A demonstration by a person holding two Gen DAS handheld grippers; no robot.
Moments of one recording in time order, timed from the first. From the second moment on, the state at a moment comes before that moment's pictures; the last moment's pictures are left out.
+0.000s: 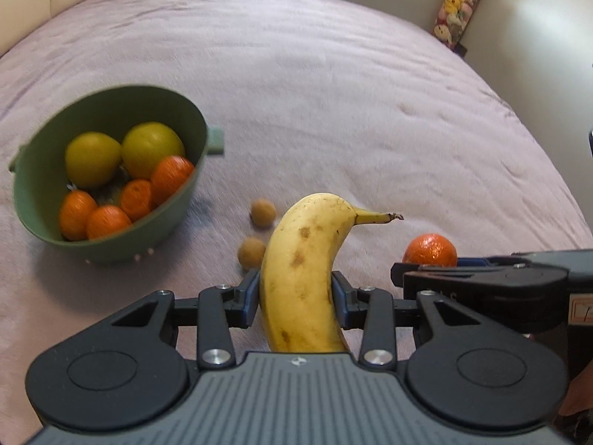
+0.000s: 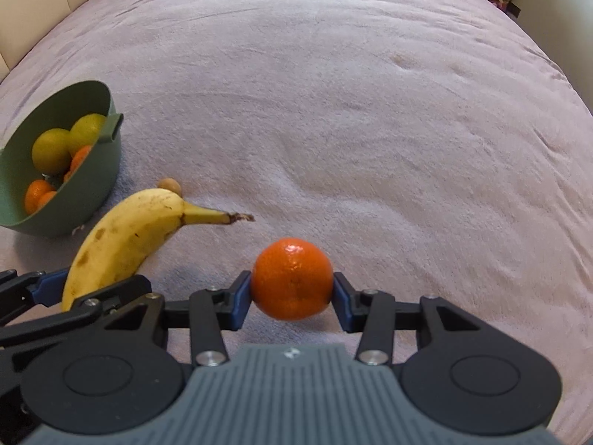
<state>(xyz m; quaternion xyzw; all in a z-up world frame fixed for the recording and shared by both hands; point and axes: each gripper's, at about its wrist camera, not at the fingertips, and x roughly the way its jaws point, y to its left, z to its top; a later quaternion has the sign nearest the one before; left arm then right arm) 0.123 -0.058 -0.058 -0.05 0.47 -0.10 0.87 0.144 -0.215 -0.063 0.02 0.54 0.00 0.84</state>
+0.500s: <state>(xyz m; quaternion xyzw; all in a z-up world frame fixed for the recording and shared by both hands) 0.138 -0.009 0.009 -0.10 0.41 -0.09 0.90 0.142 -0.176 -0.003 0.01 0.47 0.04 0.88</state>
